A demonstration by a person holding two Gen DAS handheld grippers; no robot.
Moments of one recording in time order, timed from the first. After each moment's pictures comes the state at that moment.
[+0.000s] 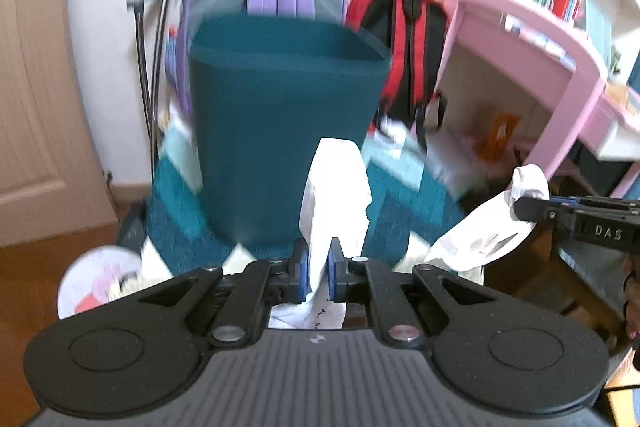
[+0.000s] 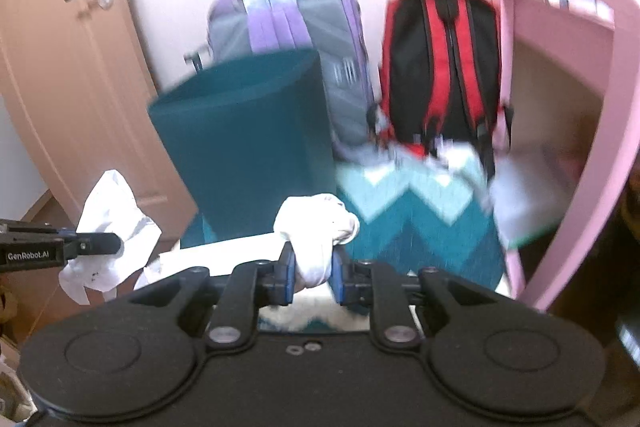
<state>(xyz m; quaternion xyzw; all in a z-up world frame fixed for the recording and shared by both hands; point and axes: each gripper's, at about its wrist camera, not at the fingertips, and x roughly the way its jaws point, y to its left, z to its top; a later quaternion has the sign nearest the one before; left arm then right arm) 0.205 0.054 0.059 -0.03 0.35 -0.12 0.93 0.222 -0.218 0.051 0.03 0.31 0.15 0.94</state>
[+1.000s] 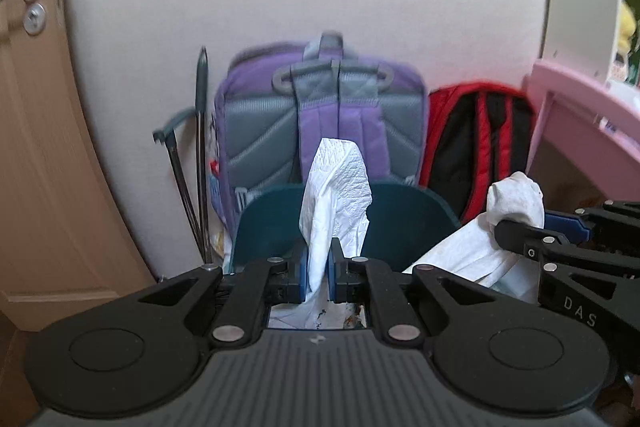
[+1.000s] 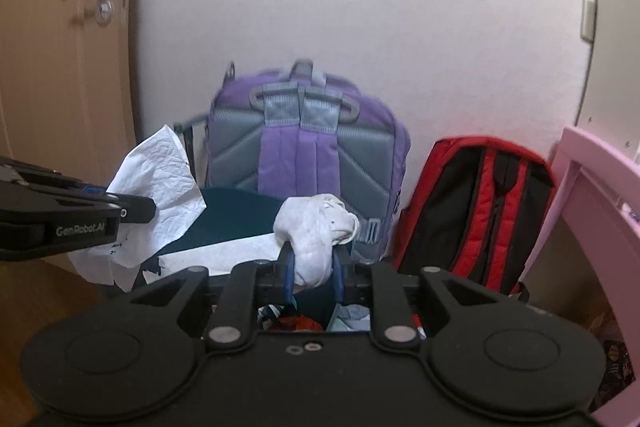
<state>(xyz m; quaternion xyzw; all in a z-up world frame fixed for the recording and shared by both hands) 0.395 0.041 0.143 0.01 0.30 -0.02 0.95 0.399 -0.114 0.131 -0.09 0.24 0.14 0.96</state>
